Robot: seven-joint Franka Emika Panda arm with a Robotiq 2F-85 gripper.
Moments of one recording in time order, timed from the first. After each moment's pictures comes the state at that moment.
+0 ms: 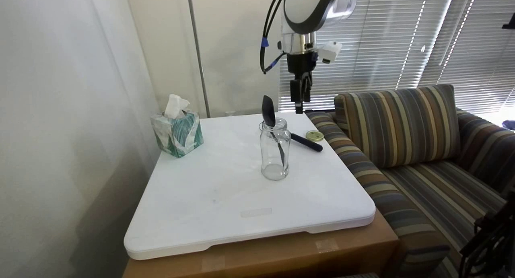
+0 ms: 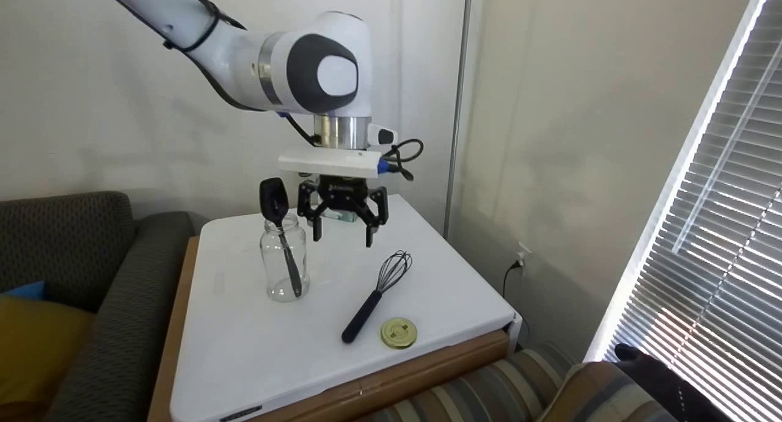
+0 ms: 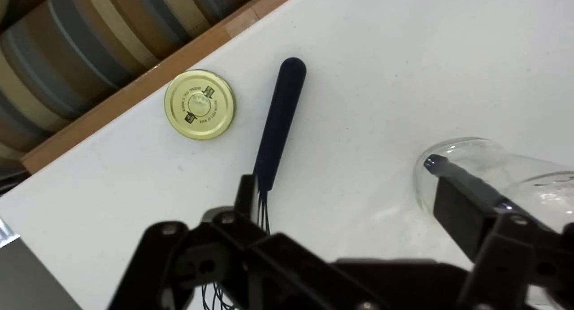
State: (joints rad) arm -0.07 0.73 0.07 -1.52 -0.14 2.14 -0.38
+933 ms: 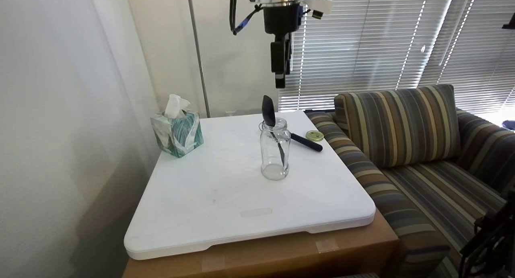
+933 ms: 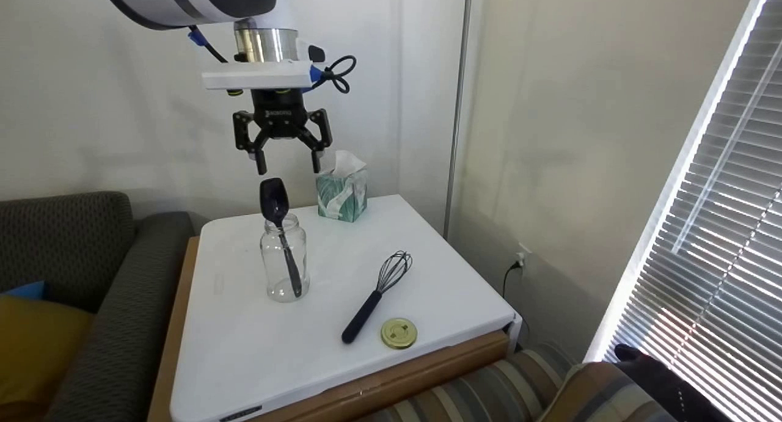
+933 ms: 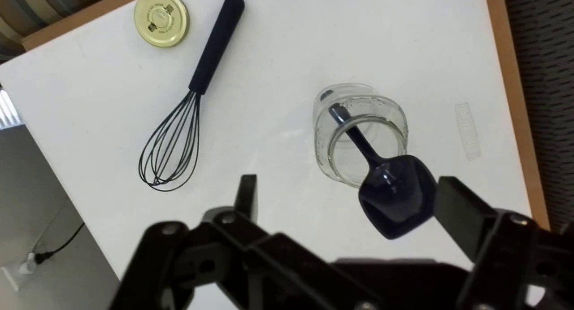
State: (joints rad) arm 0.05 0.50 0.12 -1.64 -0.17 2.12 -0.39
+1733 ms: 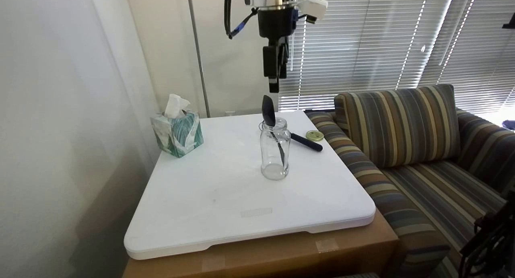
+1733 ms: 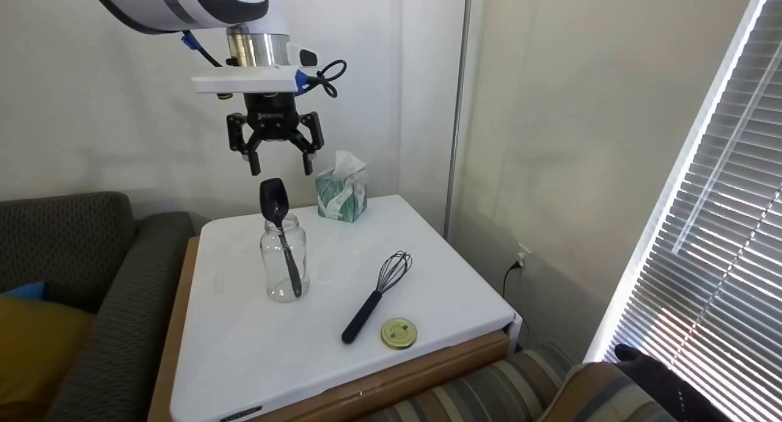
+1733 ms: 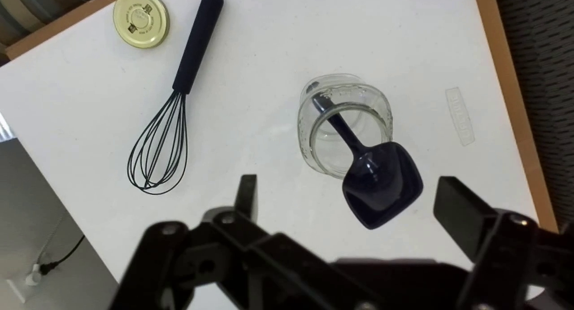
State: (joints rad) arm 0.07 0.51 0.12 -1.64 -0.17 2.13 -0.30
